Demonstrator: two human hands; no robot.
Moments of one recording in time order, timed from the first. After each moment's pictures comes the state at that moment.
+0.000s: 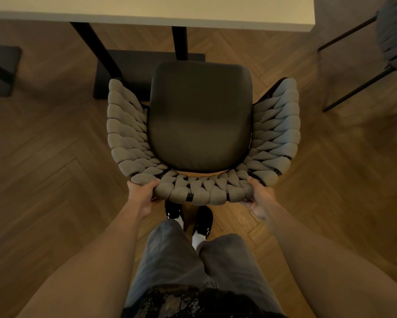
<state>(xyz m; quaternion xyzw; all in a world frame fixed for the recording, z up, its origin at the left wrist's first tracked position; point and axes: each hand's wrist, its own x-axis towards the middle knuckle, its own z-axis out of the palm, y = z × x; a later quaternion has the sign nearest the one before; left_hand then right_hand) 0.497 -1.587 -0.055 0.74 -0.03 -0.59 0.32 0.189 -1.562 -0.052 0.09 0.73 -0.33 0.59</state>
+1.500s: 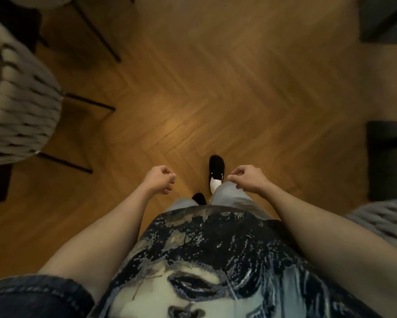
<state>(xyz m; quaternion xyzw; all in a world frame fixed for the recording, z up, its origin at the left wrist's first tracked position) 0.754 -0.957 -0.006 0.77 0.26 -0.44 0.38 0.738 -1.248 0.002 -0.81 0.17 0.44 0.35</state>
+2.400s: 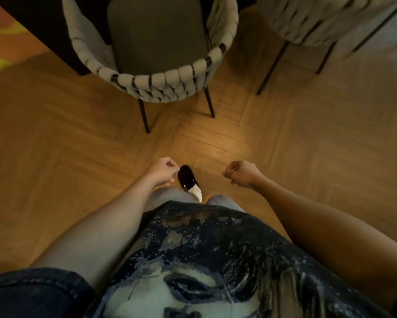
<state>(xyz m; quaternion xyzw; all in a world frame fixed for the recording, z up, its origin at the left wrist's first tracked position) 0.843 -0.703 -0.009 0.60 0.56 -0.19 0.54 1.060 -0.863 0.002 -0.80 -0.25 0.54 0.08</state>
